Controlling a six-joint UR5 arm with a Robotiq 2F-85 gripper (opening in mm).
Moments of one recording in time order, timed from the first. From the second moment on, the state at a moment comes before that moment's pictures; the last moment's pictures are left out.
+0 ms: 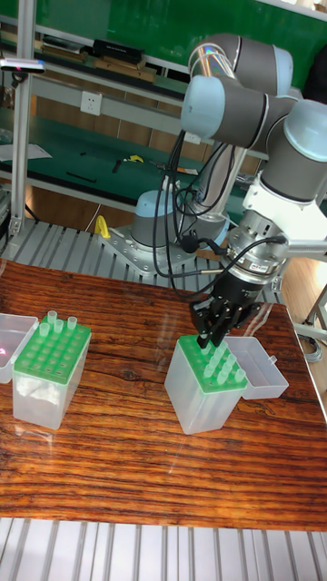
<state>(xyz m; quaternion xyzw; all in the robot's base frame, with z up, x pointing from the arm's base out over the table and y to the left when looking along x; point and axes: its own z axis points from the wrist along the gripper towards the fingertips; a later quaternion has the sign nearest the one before) 0.540 0.104 0.151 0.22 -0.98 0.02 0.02</state>
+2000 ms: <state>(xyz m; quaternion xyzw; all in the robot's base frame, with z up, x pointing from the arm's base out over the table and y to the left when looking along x) 0.538 0.106 0.141 0.23 -0.97 0.00 -0.01</state>
